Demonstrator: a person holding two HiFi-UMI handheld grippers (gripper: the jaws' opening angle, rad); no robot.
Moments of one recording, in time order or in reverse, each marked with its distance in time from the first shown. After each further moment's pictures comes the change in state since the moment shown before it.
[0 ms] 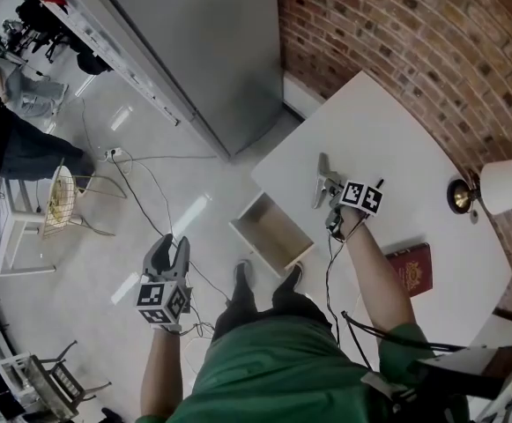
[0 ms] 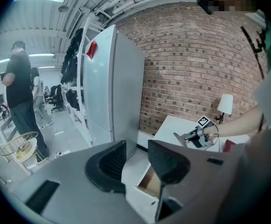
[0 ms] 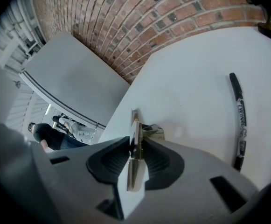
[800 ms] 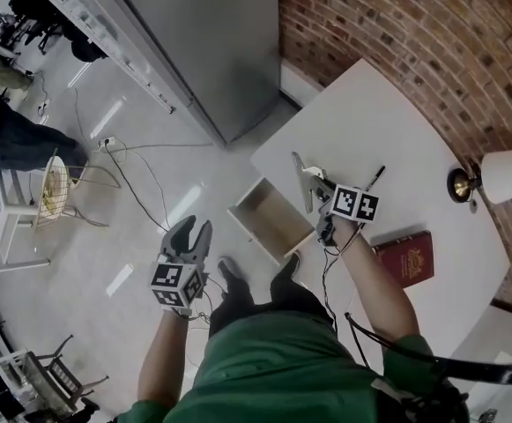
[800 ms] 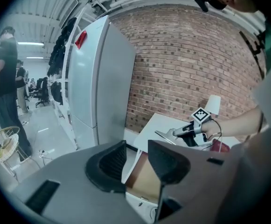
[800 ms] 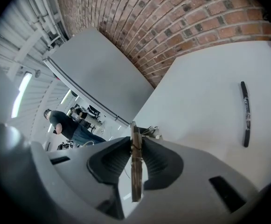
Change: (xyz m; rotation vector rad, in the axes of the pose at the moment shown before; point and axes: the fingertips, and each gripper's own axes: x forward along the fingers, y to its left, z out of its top) left arm 0.033 -0.038 -0.021 0.008 0.004 -0.161; right arm -0.039 0.088 -0.036 -0.144 -0.012 0.138
